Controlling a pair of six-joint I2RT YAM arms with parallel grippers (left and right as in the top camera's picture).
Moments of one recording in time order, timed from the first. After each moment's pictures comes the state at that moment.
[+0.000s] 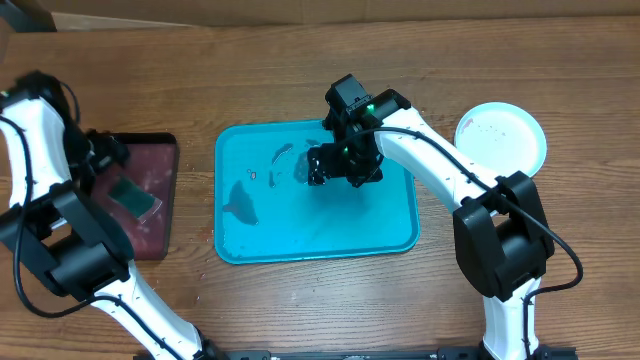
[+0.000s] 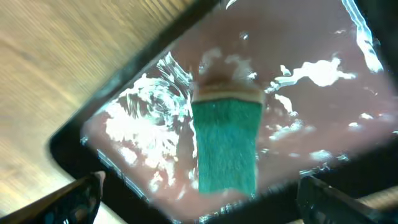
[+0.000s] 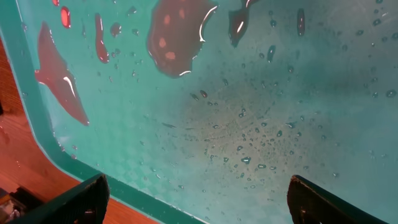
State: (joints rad) left arm 0.51 2.14 1.95 -1.40 -0.12 -0.39; right arm 0.56 2.10 1.70 -1.03 -0.37 0.37
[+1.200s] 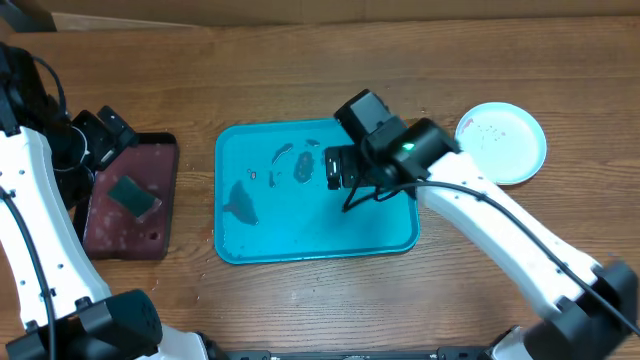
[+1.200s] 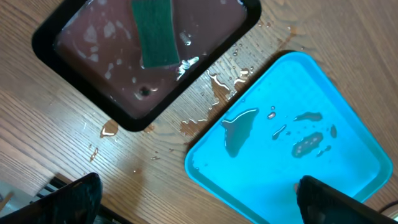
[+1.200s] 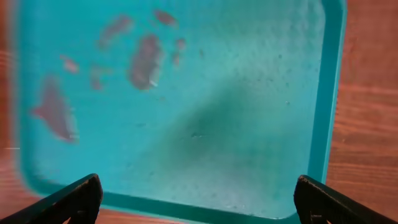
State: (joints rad) left arm 0.42 1.69 1.95 -1.65 0.10 -0.44; right arm 0.66 1.68 1.55 -1.04 0.04 0.55
